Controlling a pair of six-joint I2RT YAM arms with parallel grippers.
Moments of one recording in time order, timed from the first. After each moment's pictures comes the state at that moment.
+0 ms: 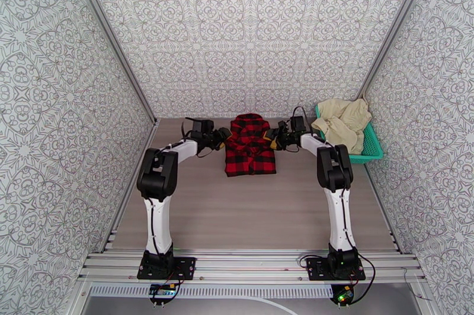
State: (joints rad) left arm -0.15 2.15 1.51 0.02 0.57 -0.93; right arm 0.14 2.38 1.83 -0.22 -0.85 0.83
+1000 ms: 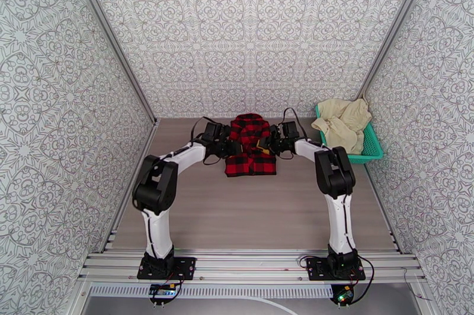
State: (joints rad) left arm -0.34 2.08 1.50 -0.20 0.53 -0.57; right arm 0.26 2.32 1.67 -0.13 -0.78 0.74
